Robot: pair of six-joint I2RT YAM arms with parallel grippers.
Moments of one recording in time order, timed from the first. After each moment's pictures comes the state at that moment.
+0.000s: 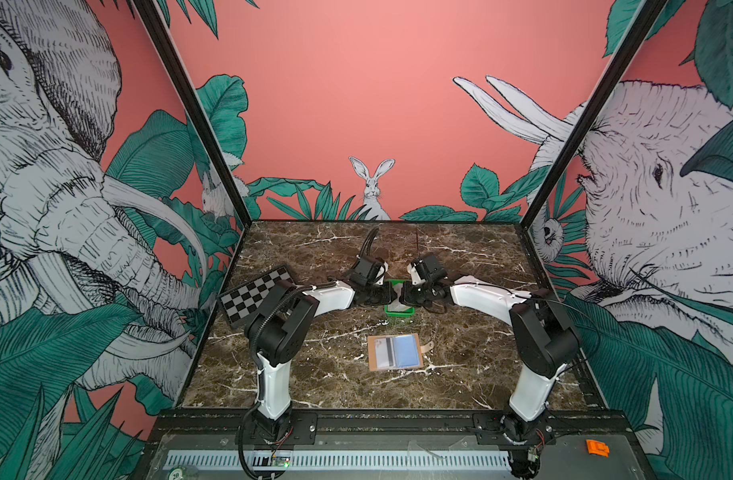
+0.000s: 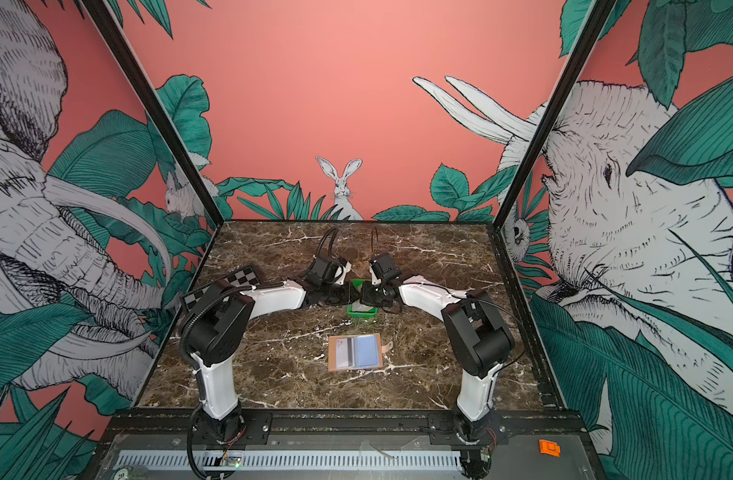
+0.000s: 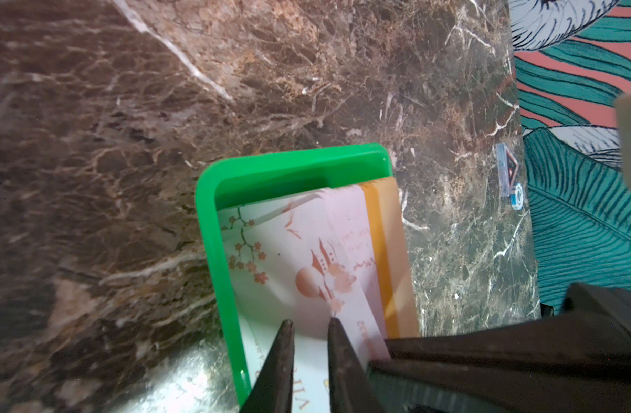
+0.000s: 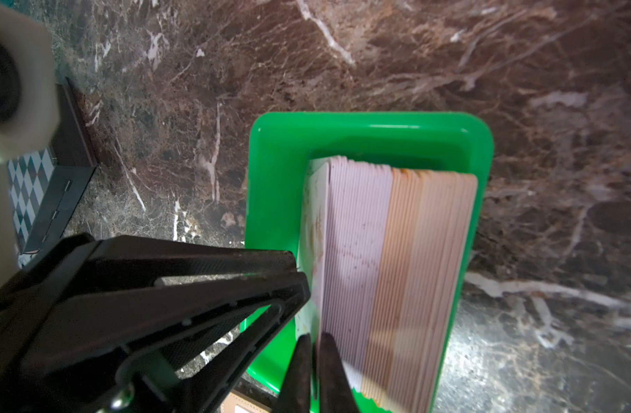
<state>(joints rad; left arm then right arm) -0.64 1.92 1.14 -0.06 0.37 -0.59 0.59 1.81 1.17 -0.35 -0.27 0.63</state>
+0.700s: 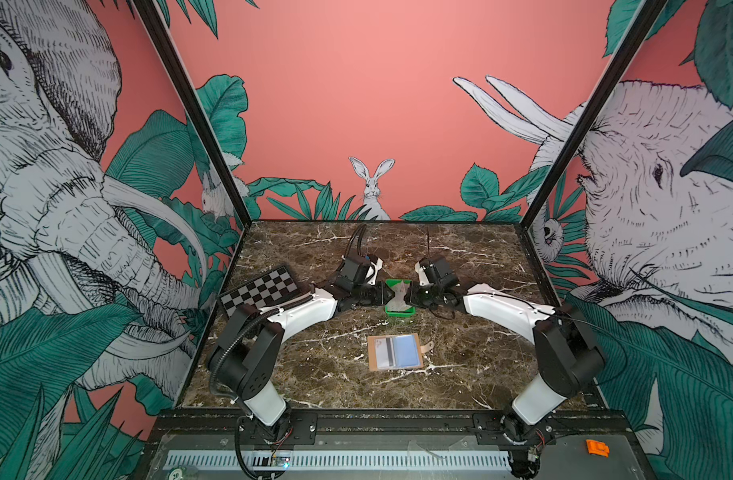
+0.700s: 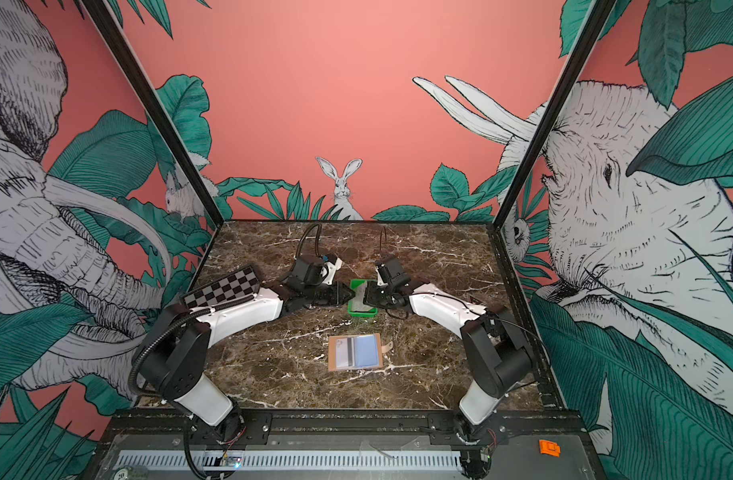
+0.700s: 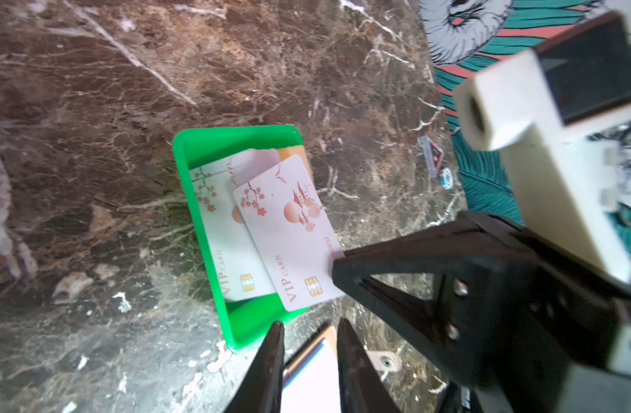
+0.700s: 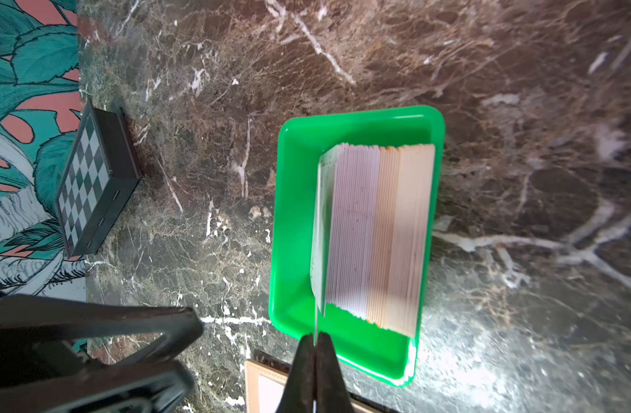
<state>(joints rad) -0.64 1.60 0.99 -0.09 0.41 -0.59 0.59 1.63 1.05 -0.30 -0.24 0.68</state>
